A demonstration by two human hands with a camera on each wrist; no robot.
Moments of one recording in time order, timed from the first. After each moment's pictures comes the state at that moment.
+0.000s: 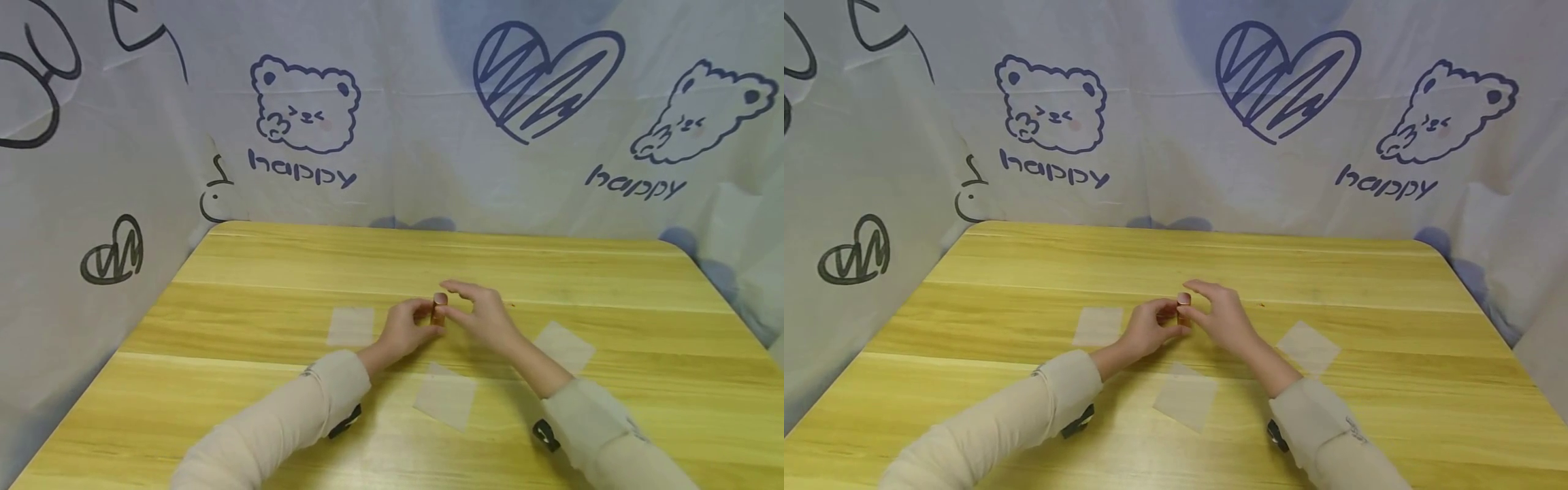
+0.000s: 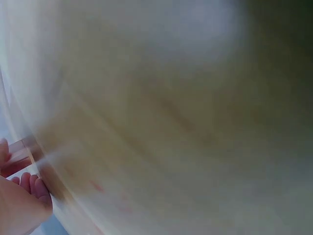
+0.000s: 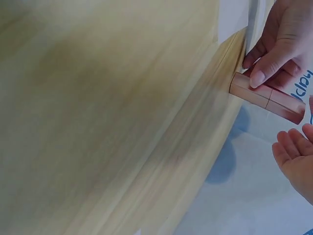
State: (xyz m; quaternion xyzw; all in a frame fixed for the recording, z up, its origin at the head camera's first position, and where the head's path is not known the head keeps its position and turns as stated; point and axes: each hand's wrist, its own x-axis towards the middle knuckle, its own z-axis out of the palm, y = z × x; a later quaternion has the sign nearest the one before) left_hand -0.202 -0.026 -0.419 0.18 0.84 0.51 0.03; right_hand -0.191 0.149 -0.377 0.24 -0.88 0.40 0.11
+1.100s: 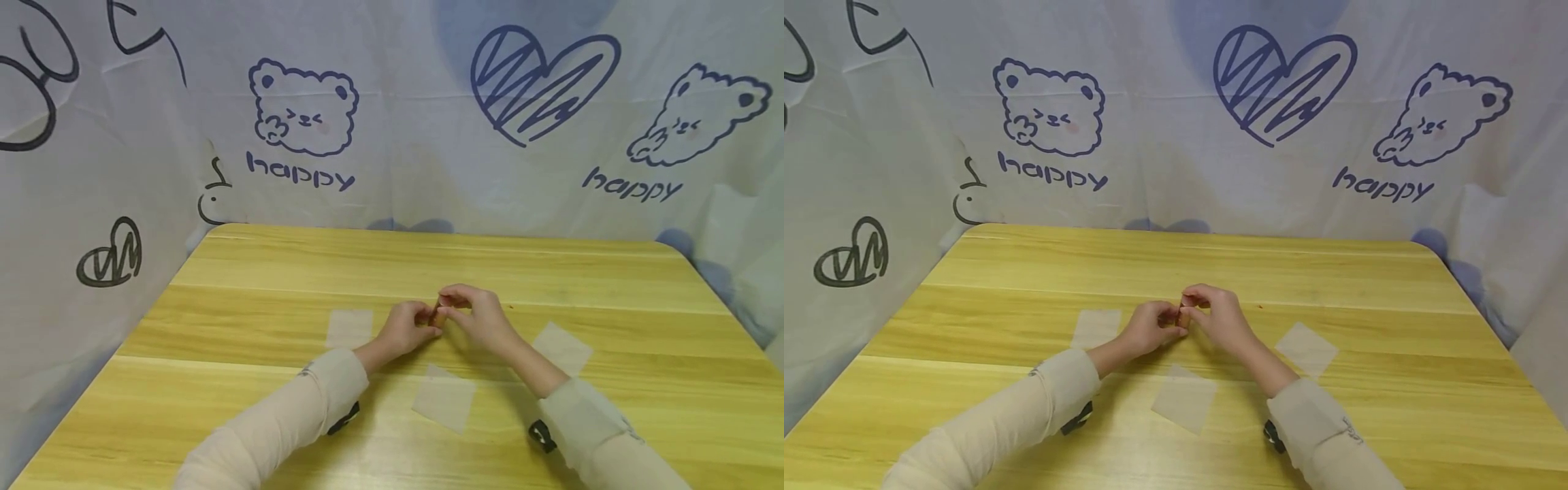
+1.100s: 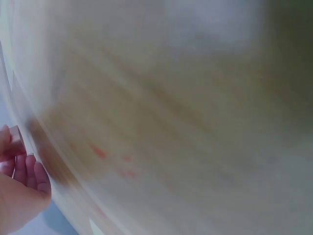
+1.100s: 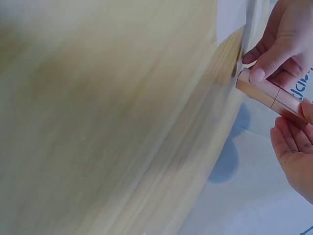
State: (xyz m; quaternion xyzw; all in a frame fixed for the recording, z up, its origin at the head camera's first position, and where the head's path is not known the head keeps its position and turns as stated) left_hand -0.208 -0.026 -0.414 0.22 0.86 0.46 0.04; right_hand -0.193 0.150 -0.381 0.22 -0.87 0.43 0.08
